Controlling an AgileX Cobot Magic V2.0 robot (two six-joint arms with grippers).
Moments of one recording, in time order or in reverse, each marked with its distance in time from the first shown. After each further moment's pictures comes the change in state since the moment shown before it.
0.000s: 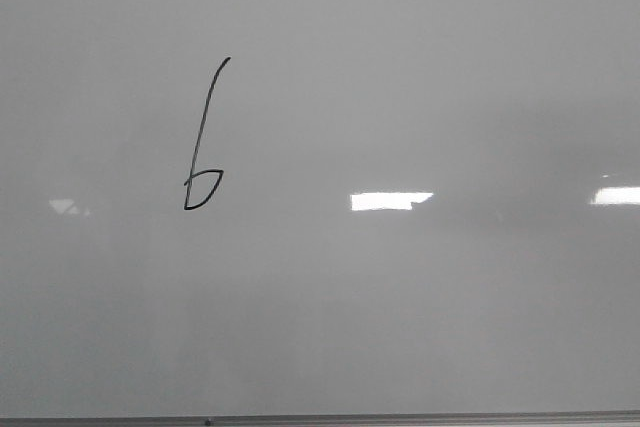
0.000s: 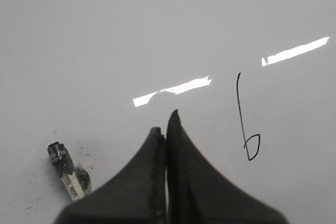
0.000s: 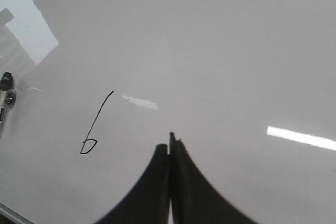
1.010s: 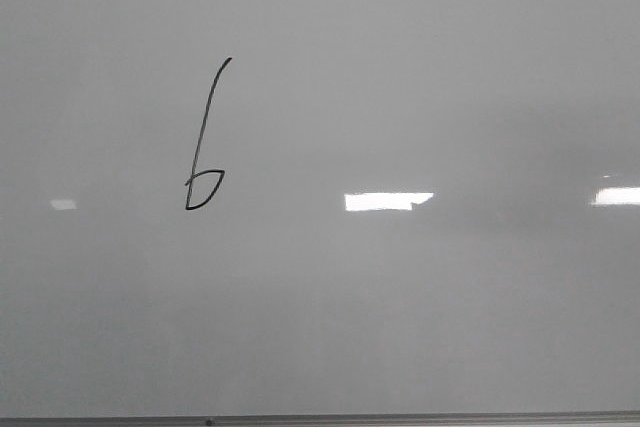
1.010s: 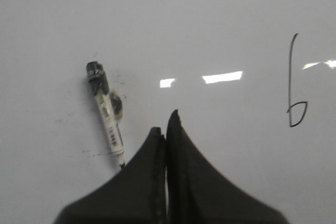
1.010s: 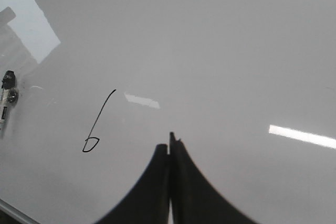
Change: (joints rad) left arm 0.135 -0.209 0.254 0.222 -0.023 -0.332; right arm 0.000 0.000 0.000 0.000 0.008 0.002
